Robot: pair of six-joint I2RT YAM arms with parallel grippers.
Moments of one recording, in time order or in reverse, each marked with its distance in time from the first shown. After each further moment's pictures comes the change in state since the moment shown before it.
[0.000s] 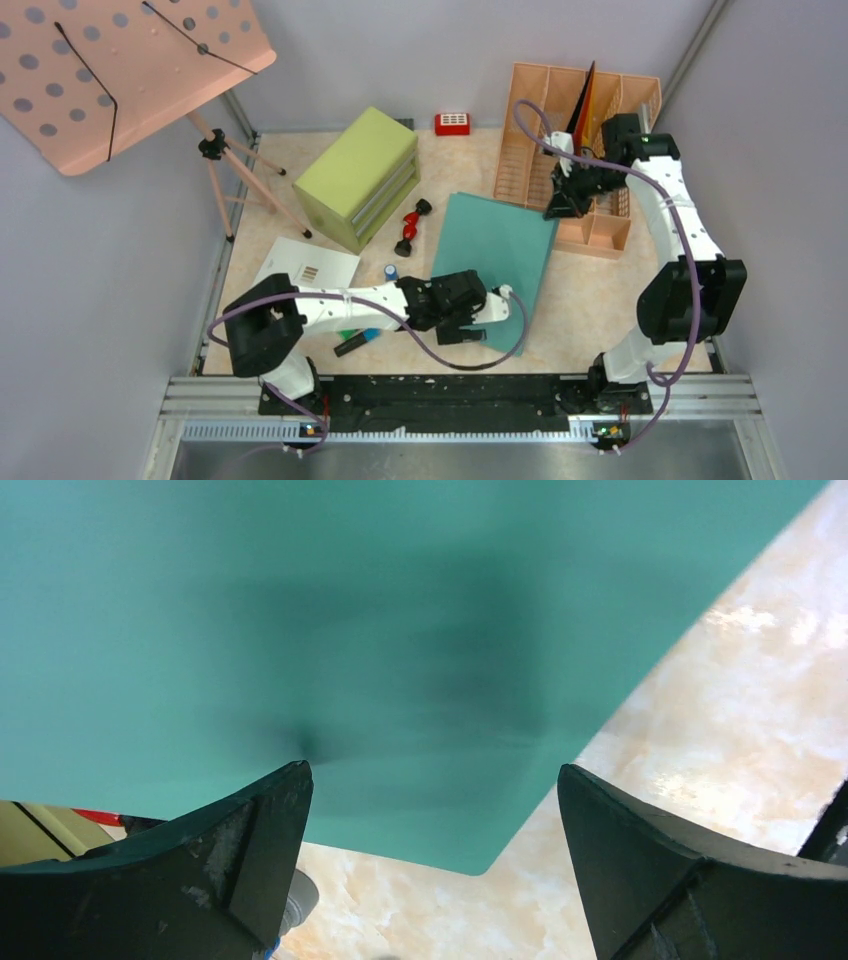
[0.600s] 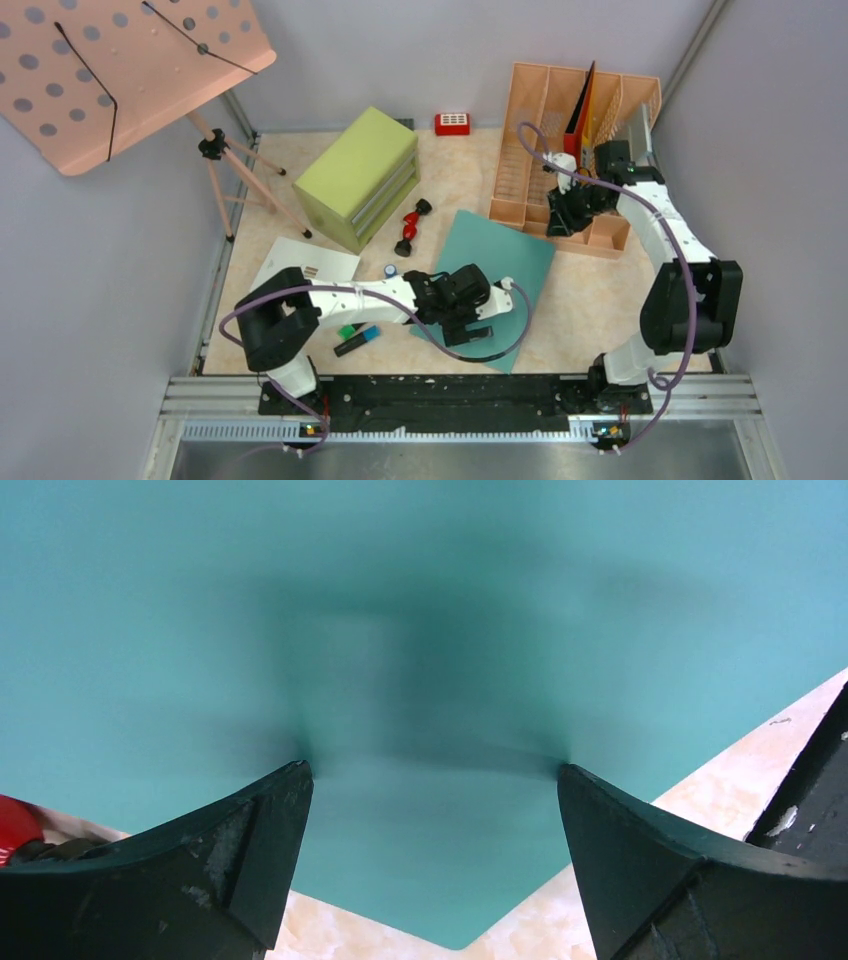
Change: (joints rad) left arm 0.057 0.056 0.053 -0.018 0.132 -0.107; right arm 0.000 -0.048 -0.309 0.328 0.195 0.270
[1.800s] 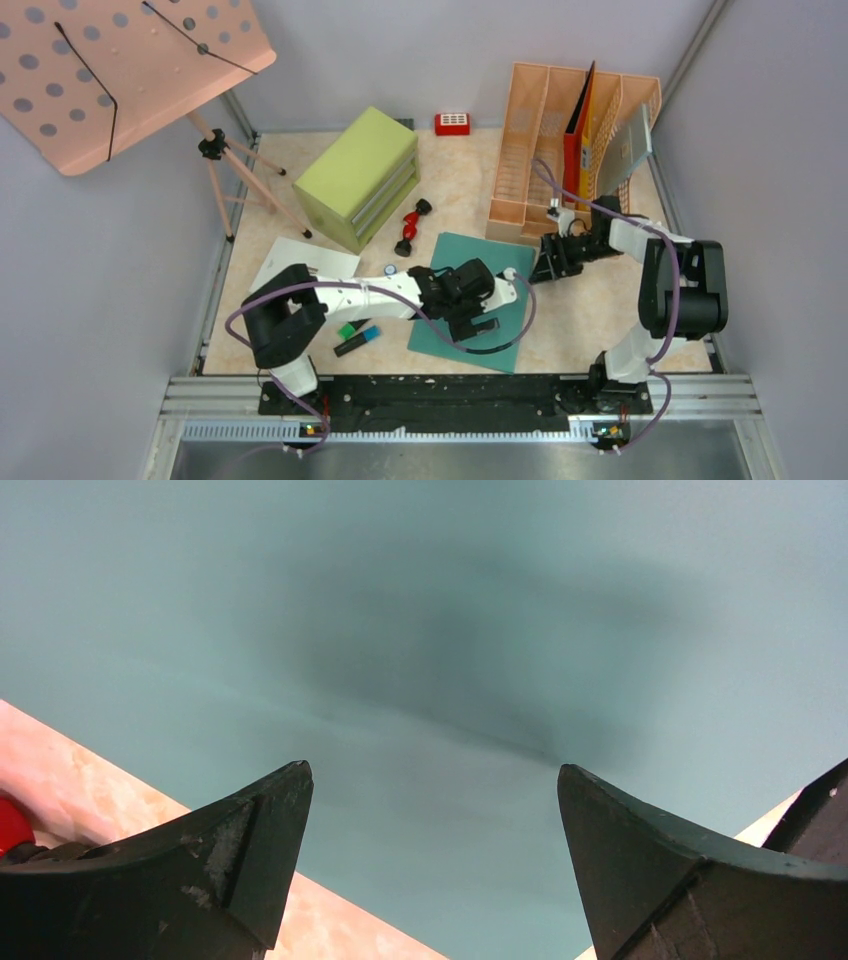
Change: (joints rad) left arm 0.008 0.055 0.048 0.013 -0.015 -0.072; right arm -0.083 0.078 -0.410 0.269 -0.220 0.198
